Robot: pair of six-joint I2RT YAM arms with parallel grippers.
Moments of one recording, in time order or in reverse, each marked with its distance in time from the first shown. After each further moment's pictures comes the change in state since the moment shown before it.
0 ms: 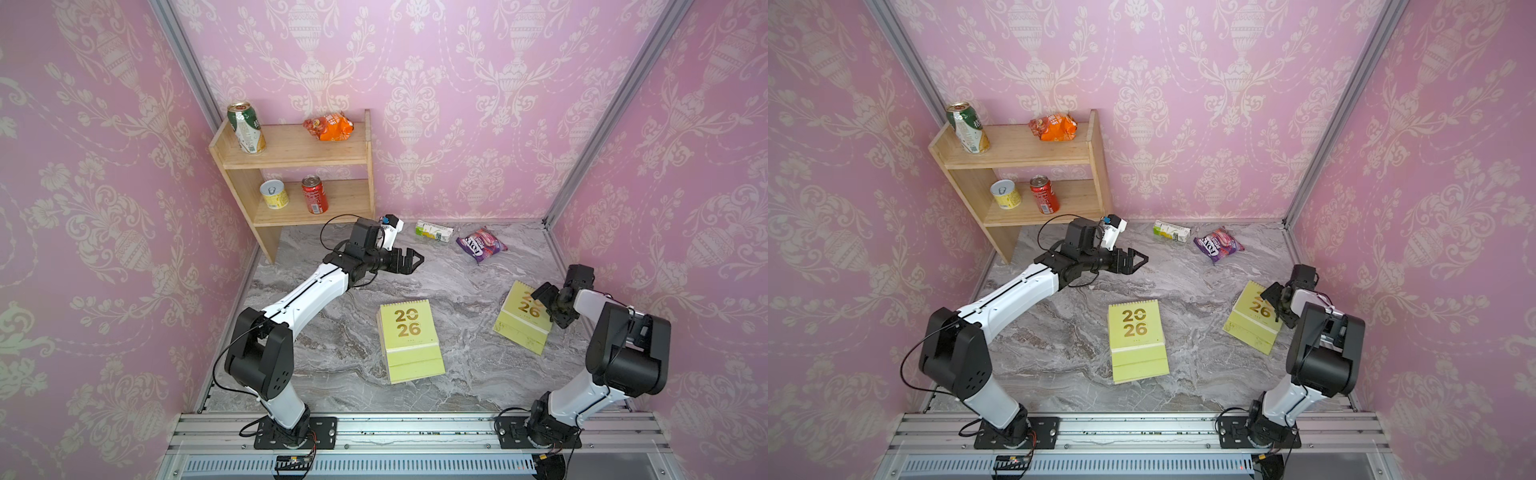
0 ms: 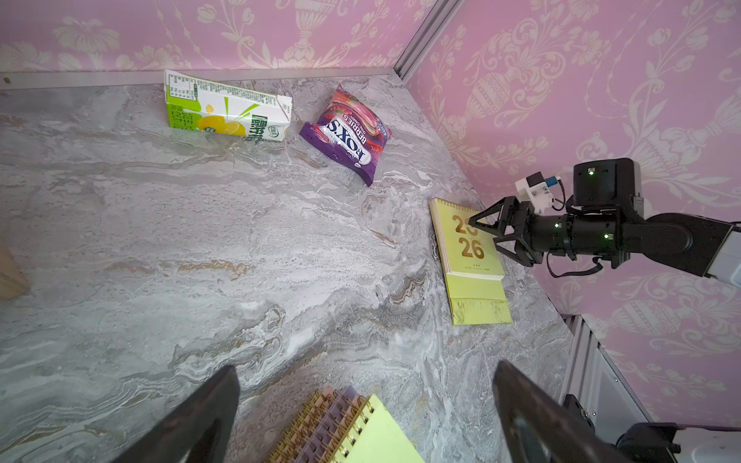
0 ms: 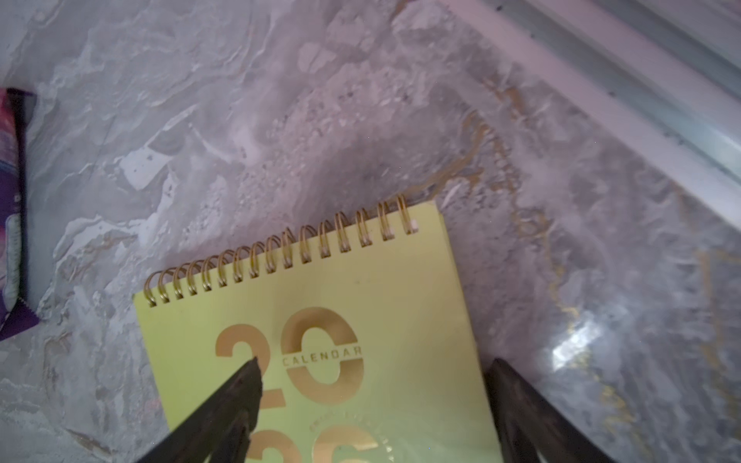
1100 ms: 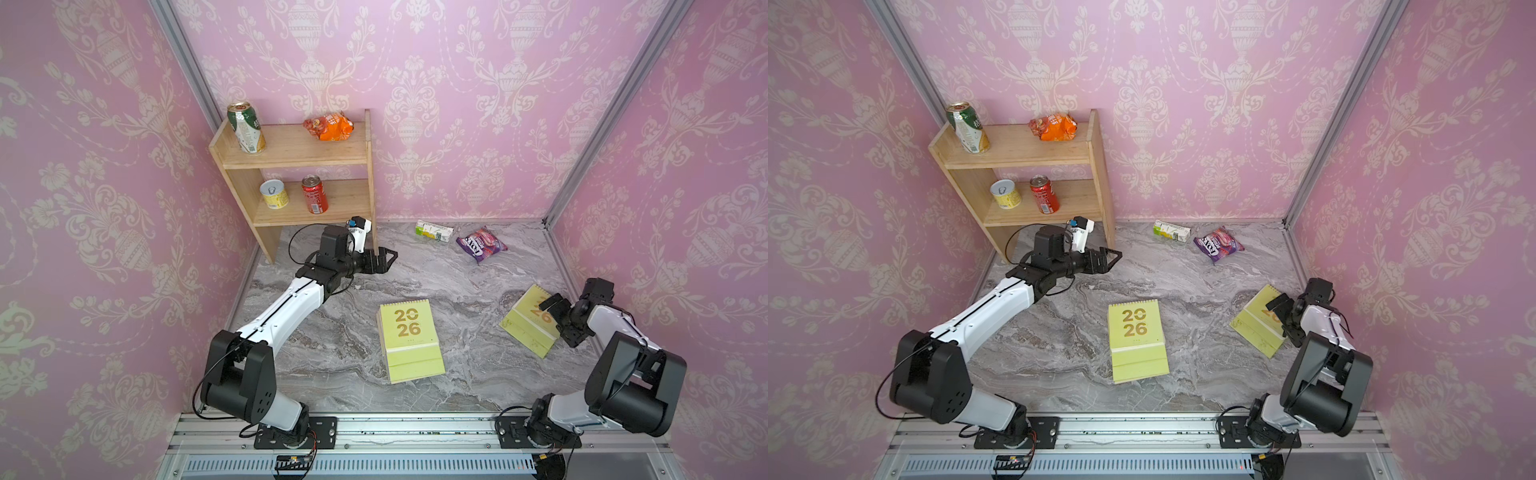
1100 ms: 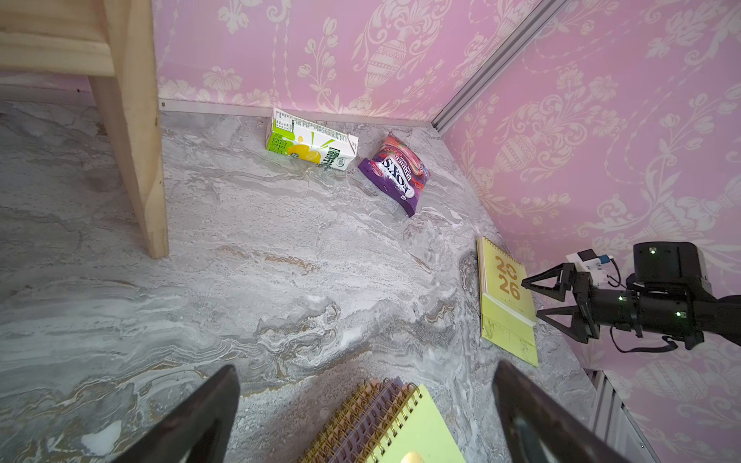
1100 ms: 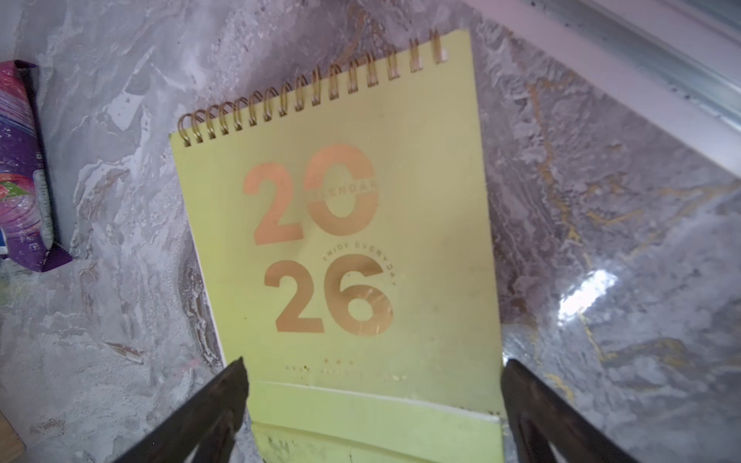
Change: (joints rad) left arm 0.165 -0.173 -0.233 0.143 0.006 -0.053; right arm -0.136 -0.213 -0.108 -0.171 -0.092 0.005
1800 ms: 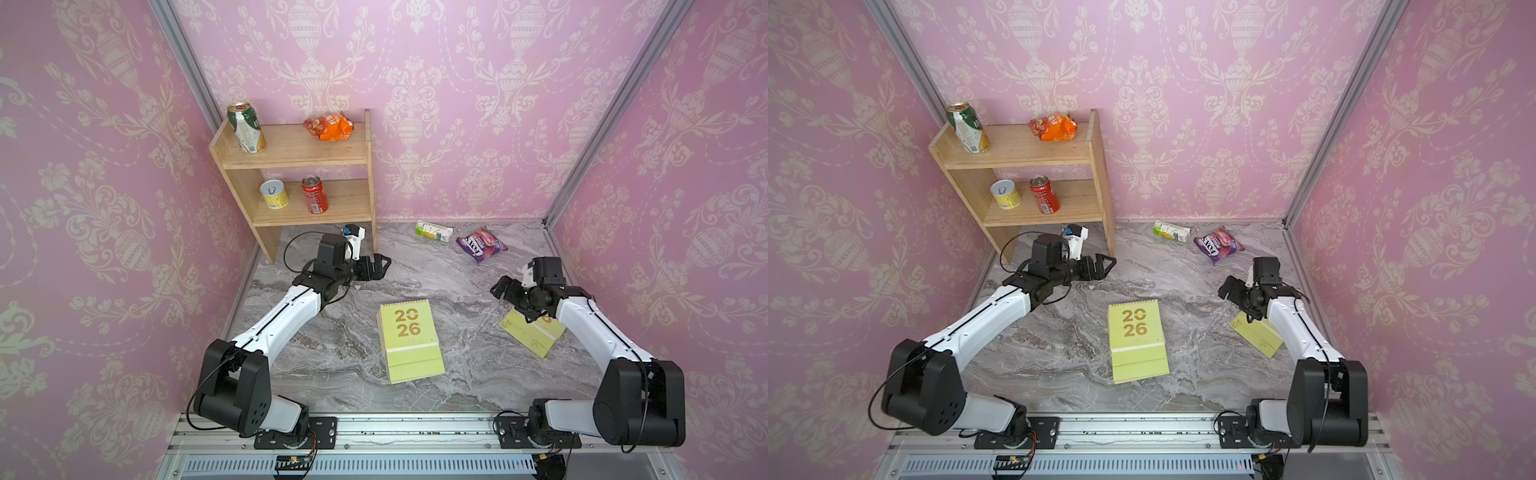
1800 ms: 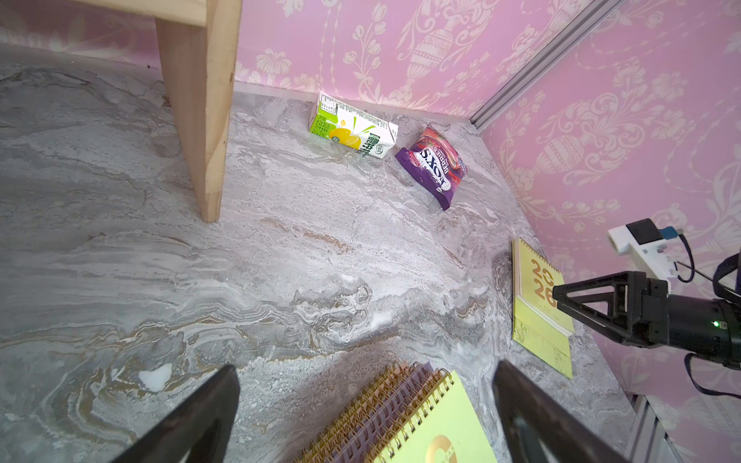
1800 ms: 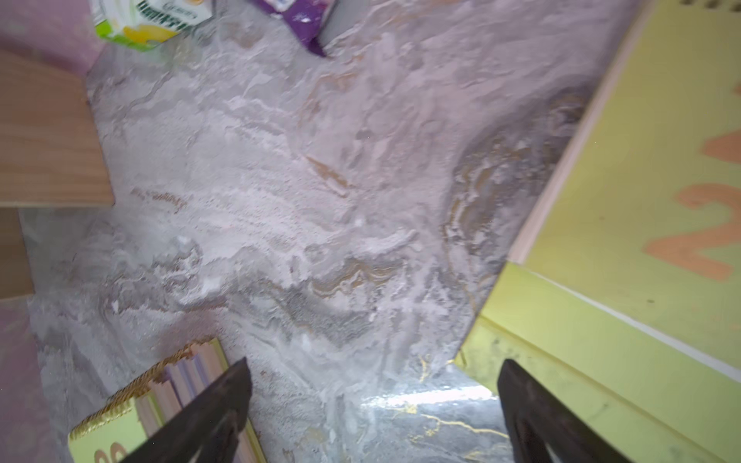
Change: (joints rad) left arm 0.000 -0.050 -0.076 -0.019 -0.101 -0.008; right arm 0.419 -0.110 0.074 -0.052 -0.053 -0.052
